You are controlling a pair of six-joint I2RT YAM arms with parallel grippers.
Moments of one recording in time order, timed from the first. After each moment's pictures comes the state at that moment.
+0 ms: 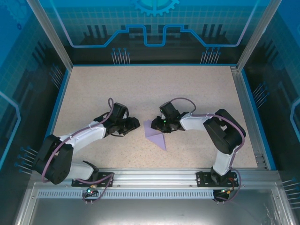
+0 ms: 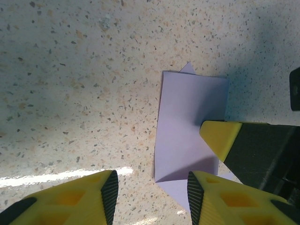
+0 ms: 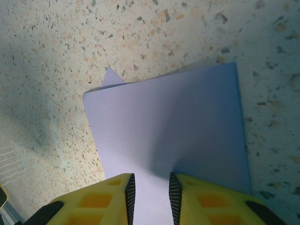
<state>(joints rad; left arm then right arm) -0.45 1.35 0.69 -0.30 0.26 -0.92 0.67 1.81 0.91 -0.08 -0.31 0.94</state>
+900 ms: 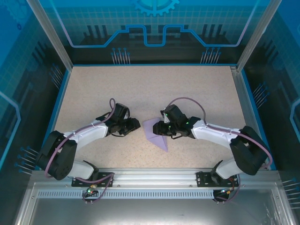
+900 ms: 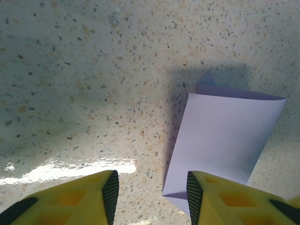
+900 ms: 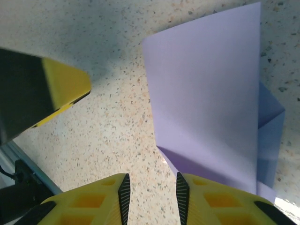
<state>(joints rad) -0.45 1.40 0.69 -0.28 0.26 -0.92 0.75 1.45 0.80 -0.24 -0.27 0.77</state>
